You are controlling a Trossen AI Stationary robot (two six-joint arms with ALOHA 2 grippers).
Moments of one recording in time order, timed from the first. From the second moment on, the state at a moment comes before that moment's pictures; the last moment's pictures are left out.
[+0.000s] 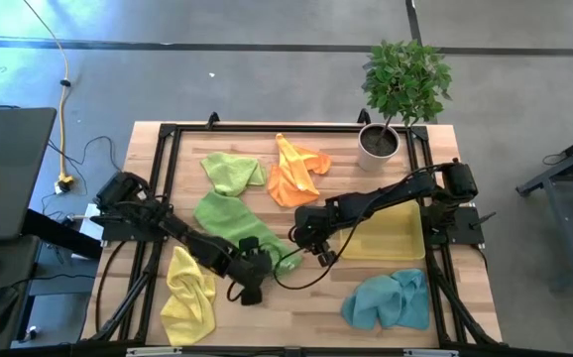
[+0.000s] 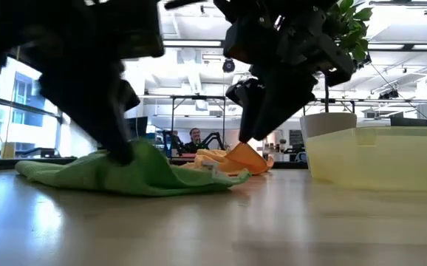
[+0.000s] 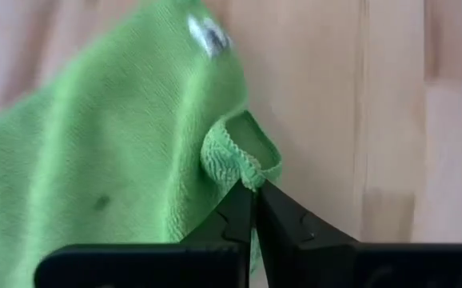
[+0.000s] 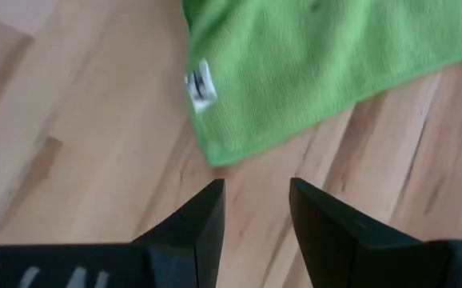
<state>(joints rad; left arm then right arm) -0.38 1.79 1.00 -0.27 -0.24 -0.58 0.12 1.82 1.17 -0.39 -0.21 -0.27</state>
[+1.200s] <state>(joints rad) -0.41 1.68 1.00 -0.30 0.02 -0.53 0.19 1.82 1.06 -0.15 -0.24 -0.16</state>
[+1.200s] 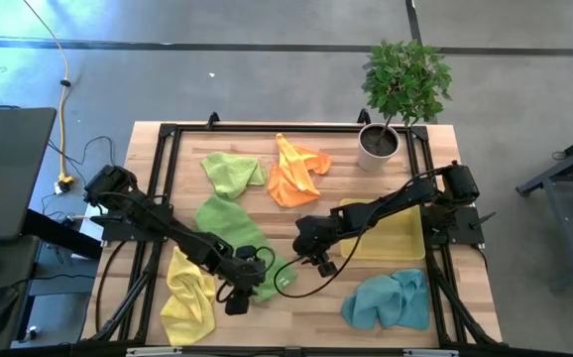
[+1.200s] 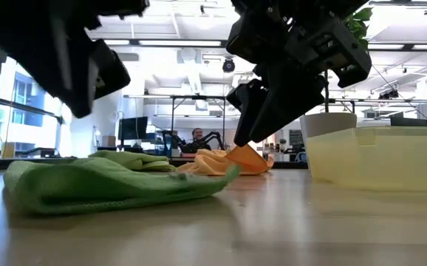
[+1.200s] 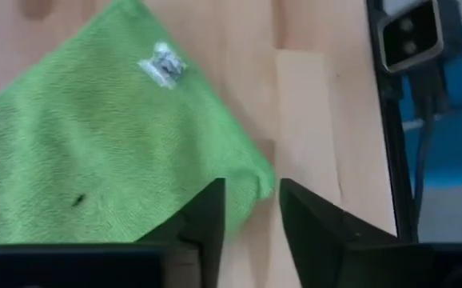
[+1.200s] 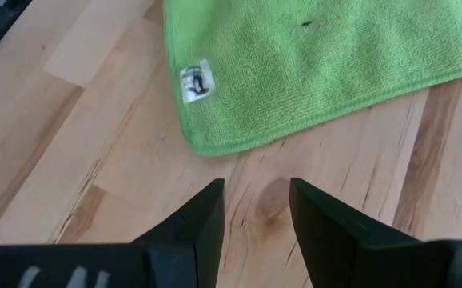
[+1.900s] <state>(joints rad) -0.49 1.79 1.00 -0.28 -0.11 -0.02 0.19 1.82 1.06 -0.16 -0.23 -0.15</state>
